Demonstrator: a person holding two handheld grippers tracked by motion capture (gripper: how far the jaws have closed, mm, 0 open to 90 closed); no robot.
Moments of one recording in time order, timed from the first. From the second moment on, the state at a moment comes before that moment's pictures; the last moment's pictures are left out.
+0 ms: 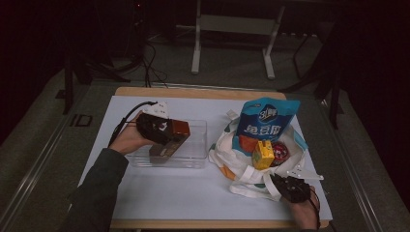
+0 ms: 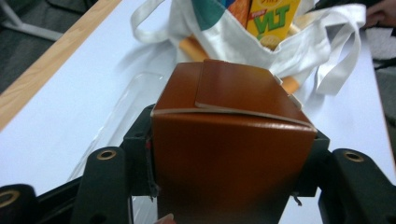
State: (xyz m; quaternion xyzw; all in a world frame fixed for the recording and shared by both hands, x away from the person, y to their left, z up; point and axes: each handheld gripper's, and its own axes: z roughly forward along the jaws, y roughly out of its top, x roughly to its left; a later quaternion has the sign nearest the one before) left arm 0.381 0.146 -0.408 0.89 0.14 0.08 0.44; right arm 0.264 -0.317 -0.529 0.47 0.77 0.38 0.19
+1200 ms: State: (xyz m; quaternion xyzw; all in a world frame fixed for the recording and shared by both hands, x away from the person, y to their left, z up) left arm 0.380 0.095 -0.452 0.91 0.16 0.02 0.39; right arm 0.264 -0.317 -0.529 0.47 0.77 0.38 0.19
